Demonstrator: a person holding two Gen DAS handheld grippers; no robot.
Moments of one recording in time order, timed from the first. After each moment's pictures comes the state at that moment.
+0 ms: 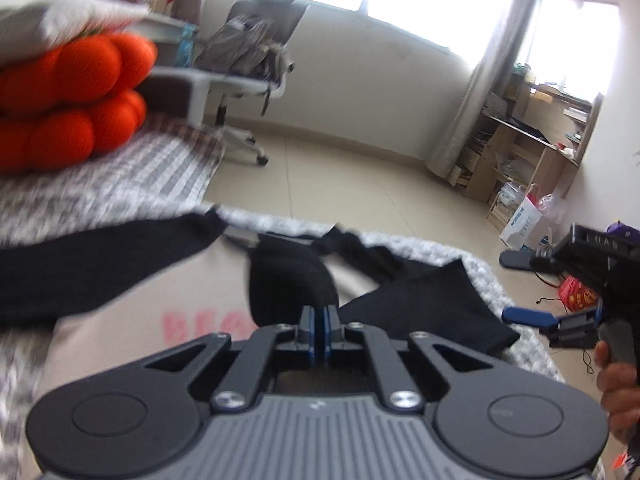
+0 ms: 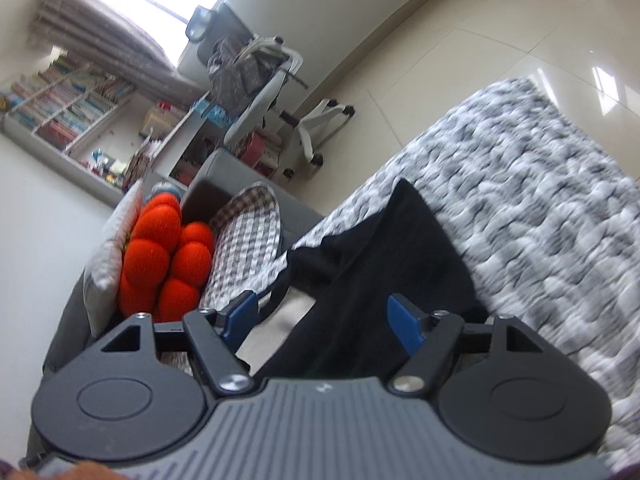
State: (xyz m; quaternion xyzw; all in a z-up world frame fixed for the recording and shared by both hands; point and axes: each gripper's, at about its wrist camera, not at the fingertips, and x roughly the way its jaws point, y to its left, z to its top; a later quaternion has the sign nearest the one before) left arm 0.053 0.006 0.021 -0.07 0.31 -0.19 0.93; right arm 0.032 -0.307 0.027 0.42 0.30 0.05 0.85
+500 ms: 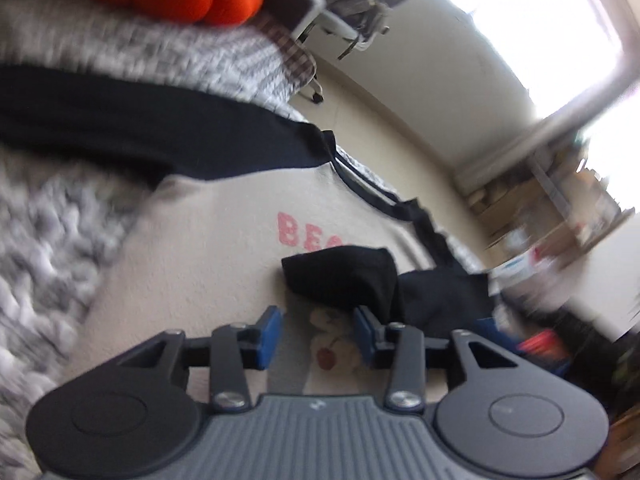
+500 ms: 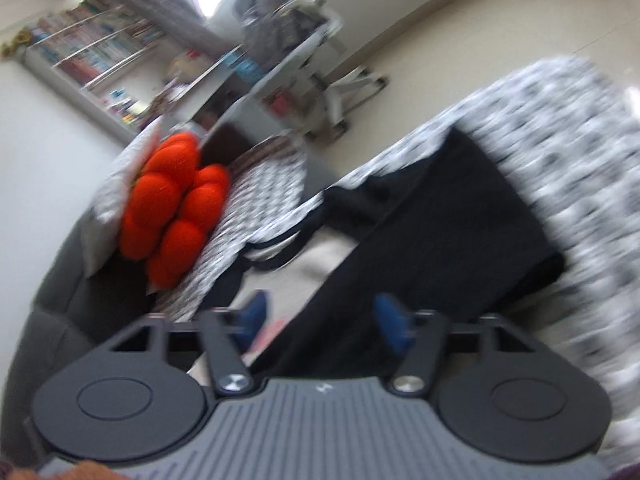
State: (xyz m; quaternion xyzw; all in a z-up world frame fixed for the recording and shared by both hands) left arm 0.061 0.105 -0.018 -0.29 0.41 -0.16 0.85; right arm 0.049 -0.246 0.007 0.38 0.33 0.12 0.85
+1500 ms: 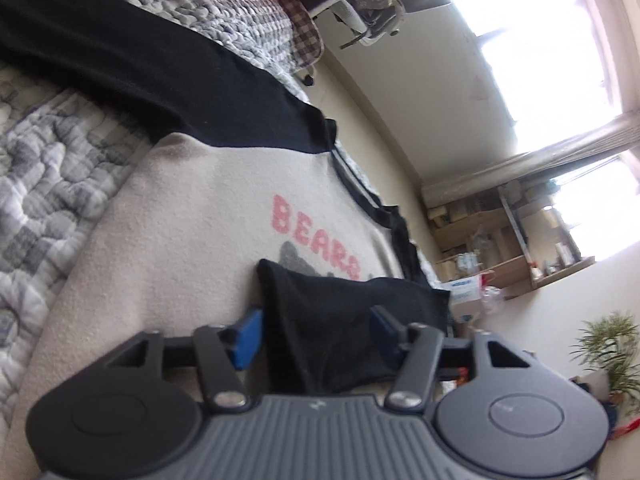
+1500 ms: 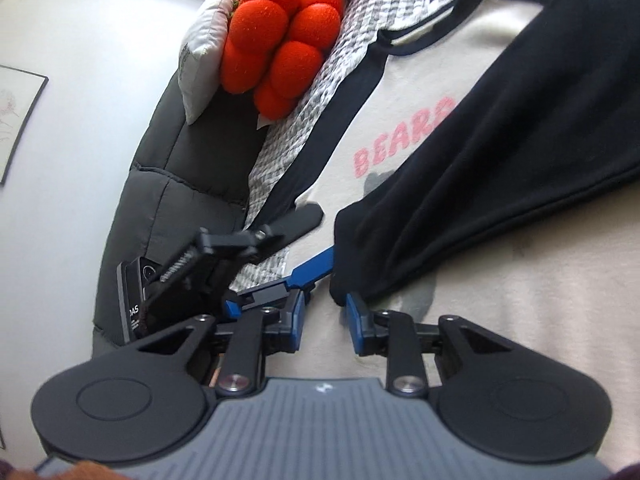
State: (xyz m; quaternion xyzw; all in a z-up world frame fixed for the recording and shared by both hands) left arm 0.070 0.092 -0.037 -0.36 0.42 -0.18 0.81; right arm 0.048 -0.175 -0.009 0.38 0.45 0.33 0.74
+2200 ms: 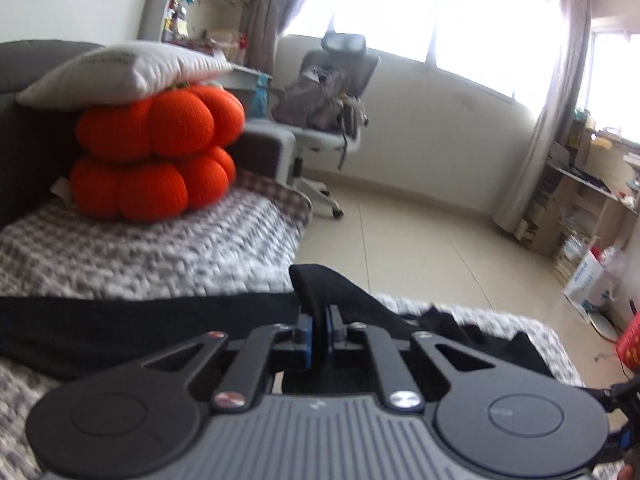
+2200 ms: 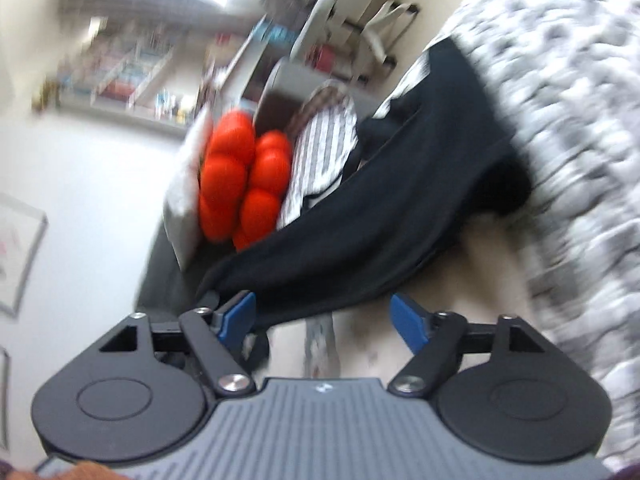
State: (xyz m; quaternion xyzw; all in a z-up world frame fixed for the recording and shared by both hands) left arm 0.068 0.065 0.069 -0.07 0.23 -0.08 0.97; right arm 0.026 -0.297 -0.026 0.52 0.33 0.21 0.75
